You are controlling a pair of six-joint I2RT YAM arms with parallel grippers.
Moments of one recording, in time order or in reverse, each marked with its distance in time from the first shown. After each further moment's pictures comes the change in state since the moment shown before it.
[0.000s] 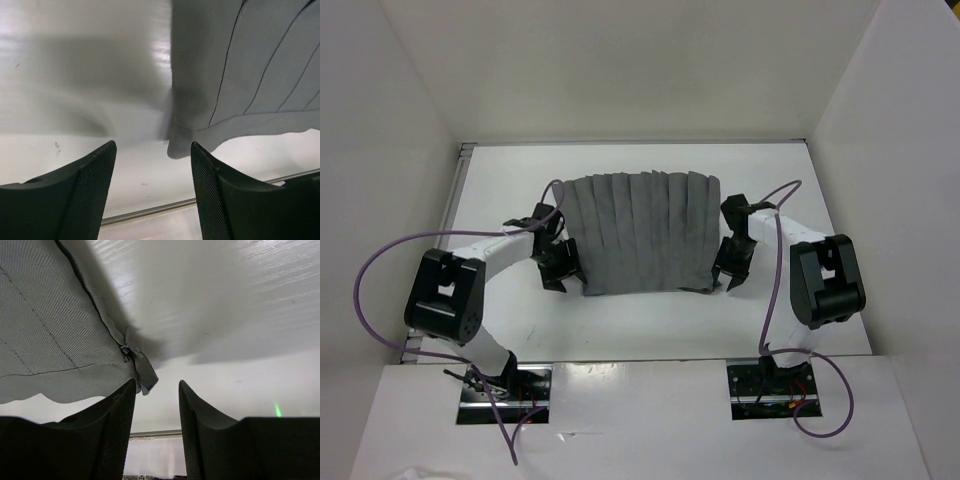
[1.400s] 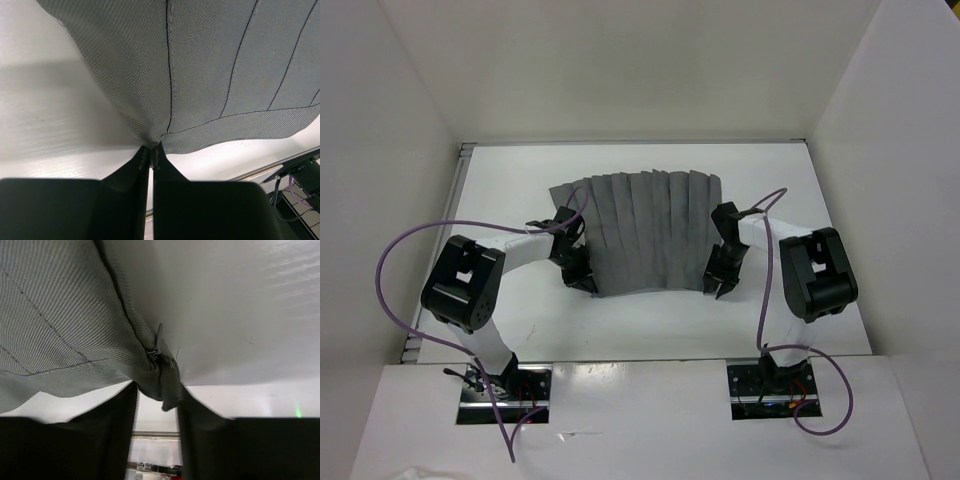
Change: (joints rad) left arm -0.128 0.134 0.035 0.098 0.084 -0.031; right arm 0.049 0.060 -0.050 0.073 -0.082 0.024
